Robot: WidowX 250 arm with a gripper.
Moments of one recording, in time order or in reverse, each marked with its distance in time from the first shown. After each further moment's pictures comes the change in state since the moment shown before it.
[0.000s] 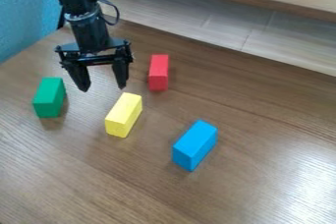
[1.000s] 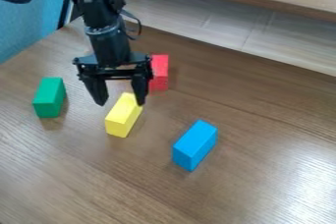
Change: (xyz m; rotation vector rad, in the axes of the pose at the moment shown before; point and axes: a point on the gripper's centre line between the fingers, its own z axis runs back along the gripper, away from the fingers) arm -0.032 -0.031 -0.003 0.004 -0.007 -0.091
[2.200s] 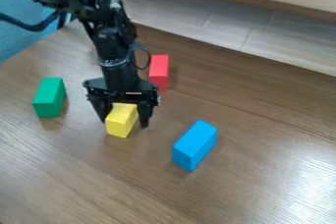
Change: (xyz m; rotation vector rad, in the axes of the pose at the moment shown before) arm -0.001 -0.002 -0.037 0.055 -0.045 -0.052
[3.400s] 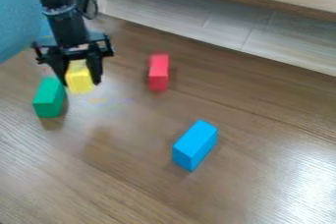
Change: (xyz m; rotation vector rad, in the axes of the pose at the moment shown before) arm 0.023 0.068 0.052 0.000 0.015 0.262
